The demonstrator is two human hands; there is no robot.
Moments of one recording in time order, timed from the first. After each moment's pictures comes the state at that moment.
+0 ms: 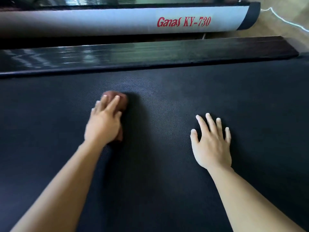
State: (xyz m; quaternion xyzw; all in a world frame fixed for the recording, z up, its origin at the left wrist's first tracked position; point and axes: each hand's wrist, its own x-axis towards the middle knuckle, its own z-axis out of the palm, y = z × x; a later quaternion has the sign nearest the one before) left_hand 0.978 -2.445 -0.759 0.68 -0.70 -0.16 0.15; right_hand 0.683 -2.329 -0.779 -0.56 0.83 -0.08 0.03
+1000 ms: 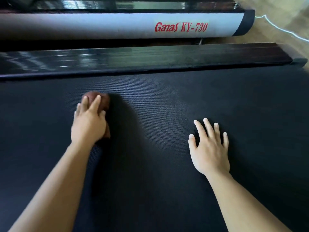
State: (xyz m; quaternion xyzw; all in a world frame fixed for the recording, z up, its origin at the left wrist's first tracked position) left_hand 1.003 -2.463 -0.763 0.74 -0.64 -0.14 0.17; right_hand 0.682 -2.330 -0.780 -0.56 0.82 -0.07 0.02
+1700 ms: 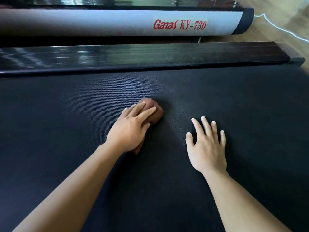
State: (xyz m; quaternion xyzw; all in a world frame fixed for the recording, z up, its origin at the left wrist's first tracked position) left_hand 0.915 -2.434 -0.761 0.50 -0.84 -0.16 0.11; right_hand 0.683 -2.331 -0.778 -0.56 0.83 -0.07 0.03
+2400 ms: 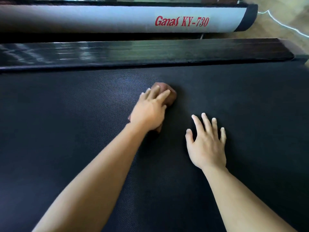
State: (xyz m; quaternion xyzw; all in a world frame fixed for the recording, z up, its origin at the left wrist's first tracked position) left_hand 0.845 -2.468 -0.760 0.54 -0.82 -0.14 0.11; right_hand 0.683 -2.330 -0.778 -0.56 0.82 -0.08 0.03
